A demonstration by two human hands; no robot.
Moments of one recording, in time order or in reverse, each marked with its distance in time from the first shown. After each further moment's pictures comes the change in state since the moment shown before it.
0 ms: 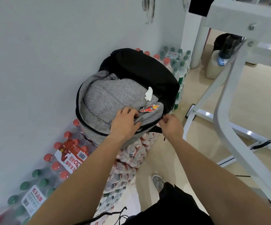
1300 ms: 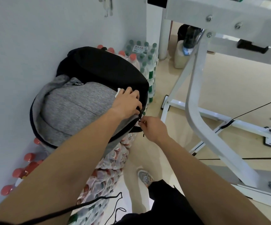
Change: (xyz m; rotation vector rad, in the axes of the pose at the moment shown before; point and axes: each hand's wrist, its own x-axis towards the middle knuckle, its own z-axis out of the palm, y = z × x) left_hand 0.122 0.082 0.016 0.456 -0.077 0.595; right_hand -0.003 0.003 -0.040 -0.228 -0.168 -0.148
